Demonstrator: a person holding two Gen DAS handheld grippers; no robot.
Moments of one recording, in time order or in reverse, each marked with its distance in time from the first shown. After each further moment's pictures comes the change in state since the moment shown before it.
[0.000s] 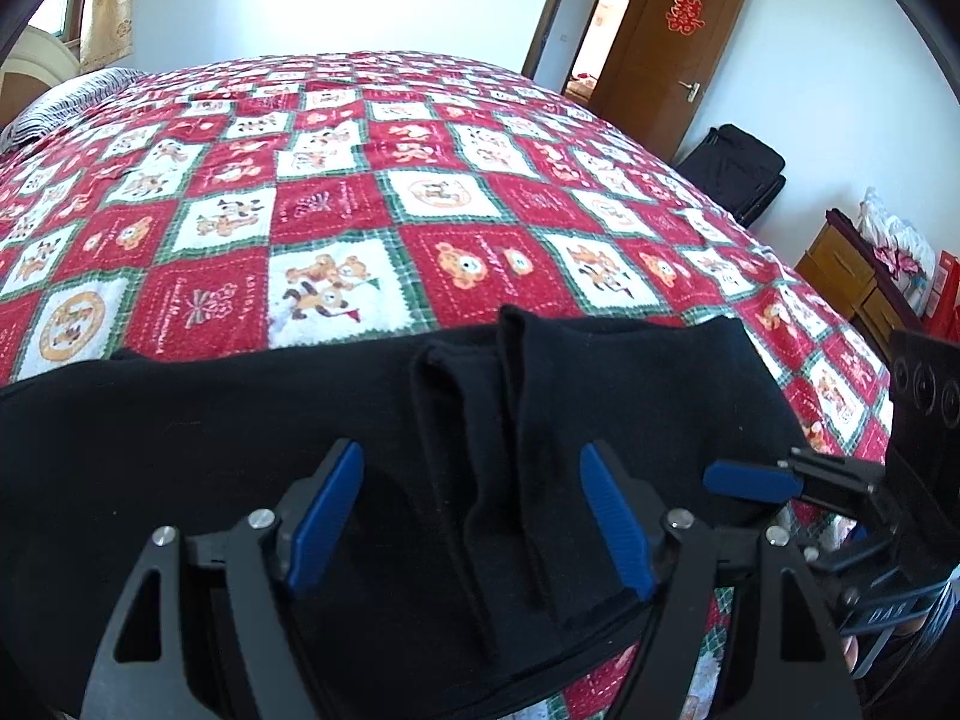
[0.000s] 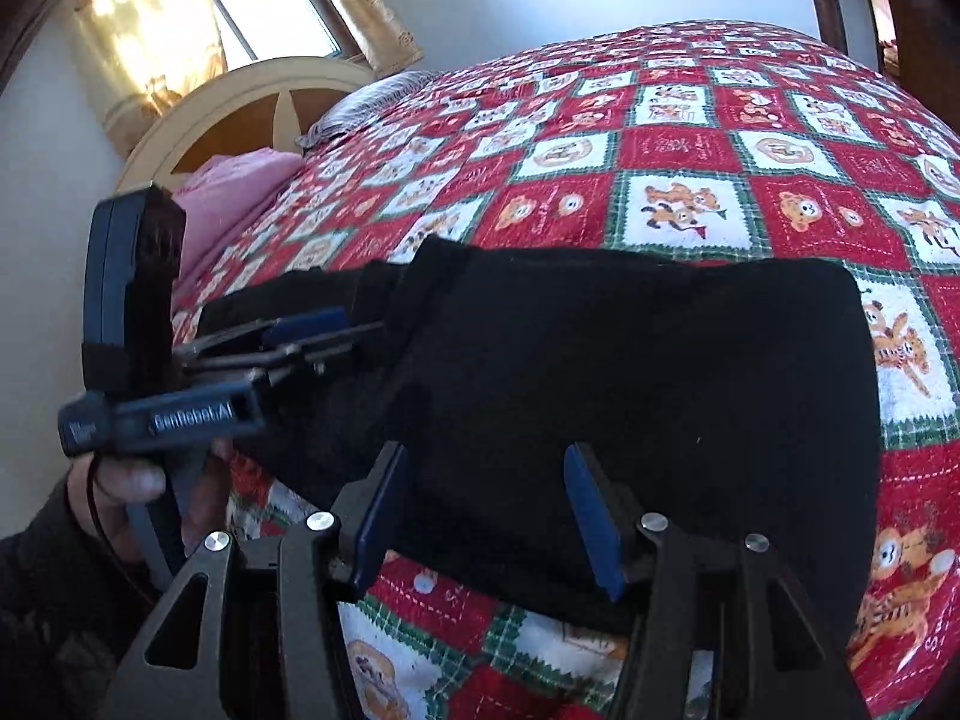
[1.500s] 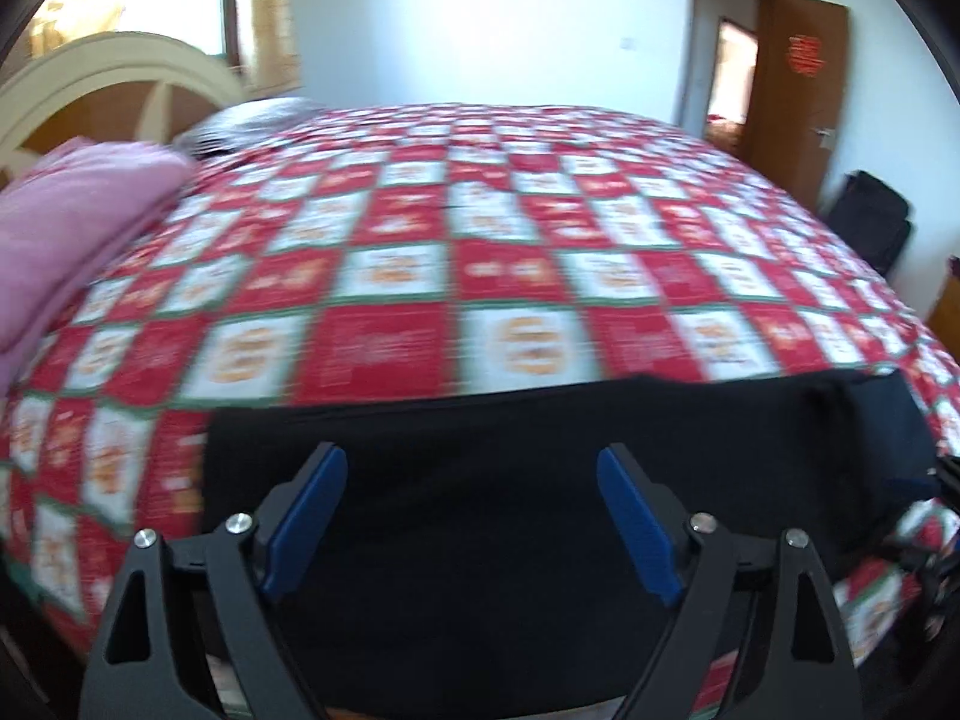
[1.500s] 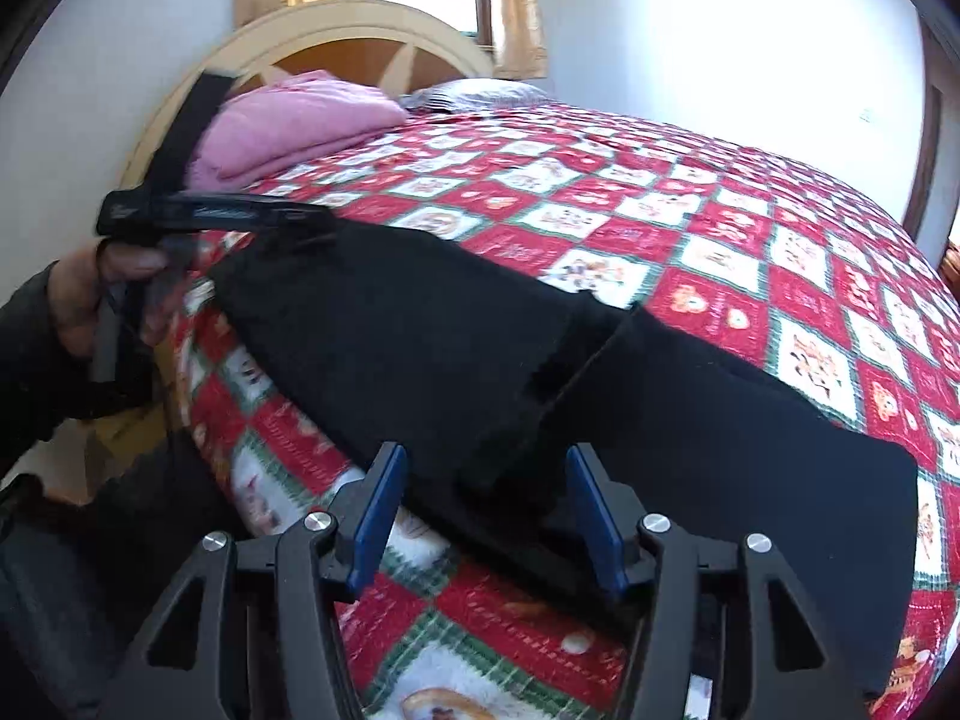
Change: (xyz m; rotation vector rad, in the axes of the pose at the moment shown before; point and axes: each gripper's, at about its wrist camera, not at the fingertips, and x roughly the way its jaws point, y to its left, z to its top) left arm -0.112 0.183 -0.016 -0.090 -0.125 0.407; right arm 0.026 0.103 -0.007 -0.379 -0.043 -0.109
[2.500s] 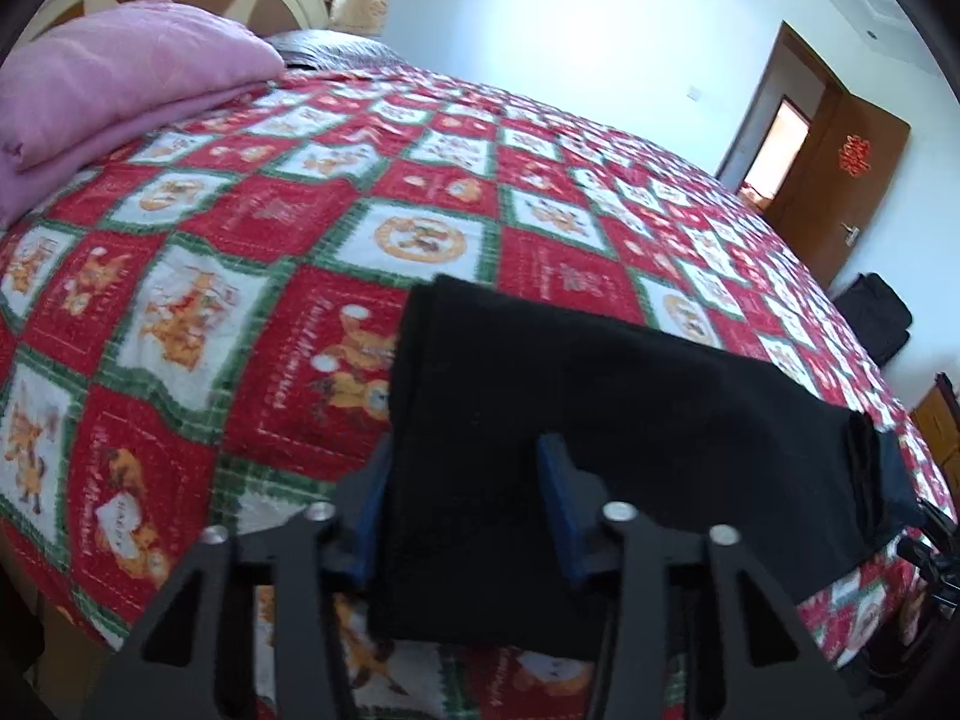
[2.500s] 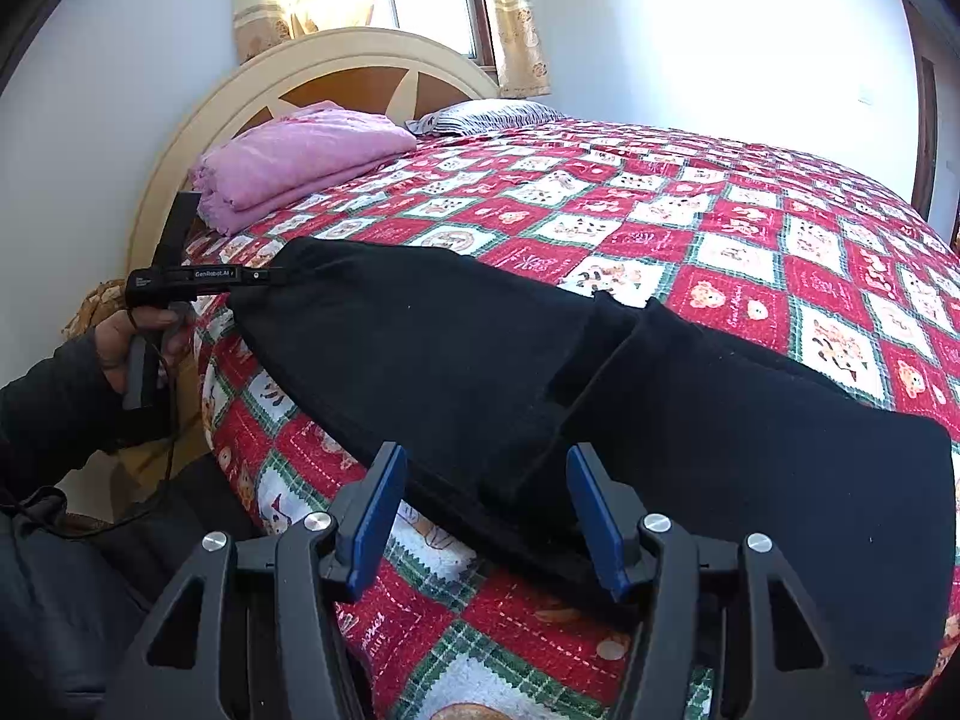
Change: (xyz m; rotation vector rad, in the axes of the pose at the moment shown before) left arm 0.017 0.104 -0.049 -0.242 0.018 -0.122; right arm -0.007 0.005 -0.006 0.043 -0.101 0.100
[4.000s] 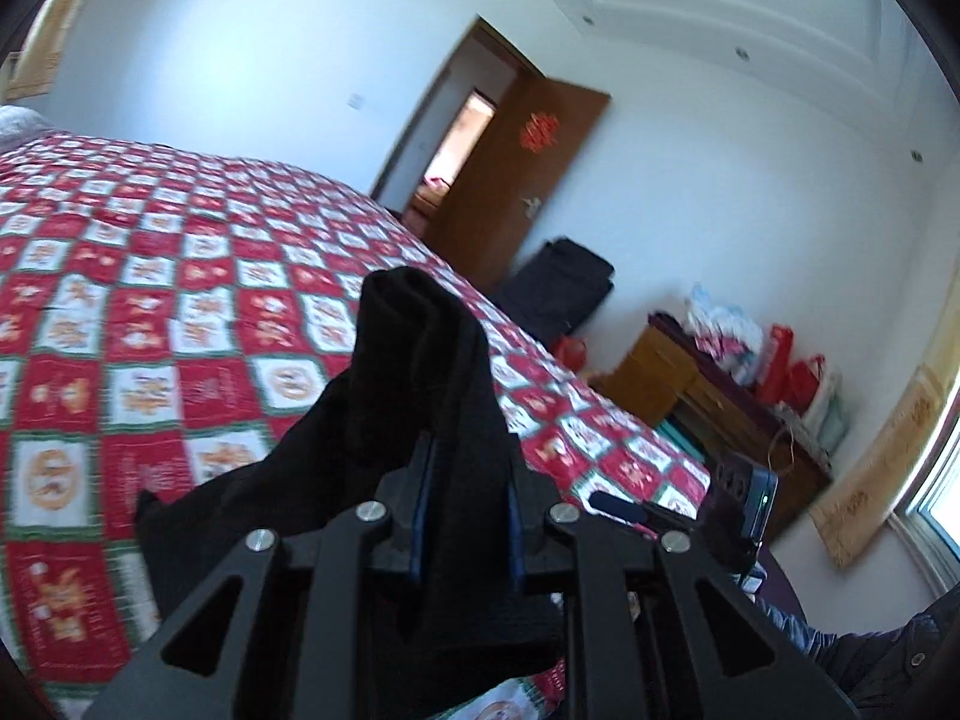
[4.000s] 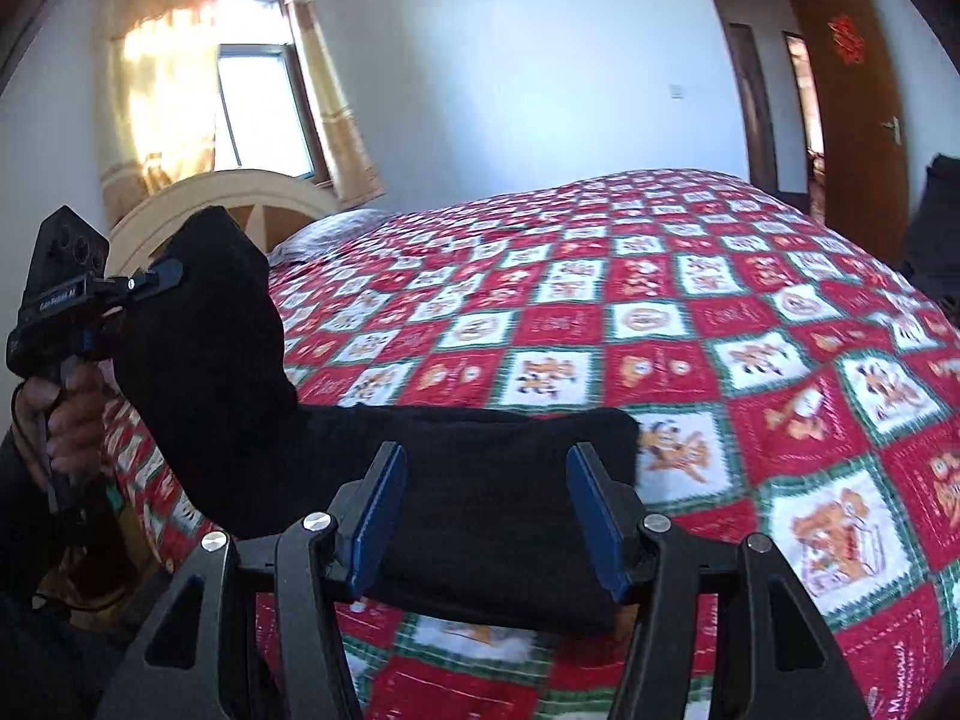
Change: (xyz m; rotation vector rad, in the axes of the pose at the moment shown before) left arm -0.036 -0.313 0.037 0.284 -0.008 -0.754; right arm -0.142 -0.128 -0.028 0.332 -0.235 -0.262
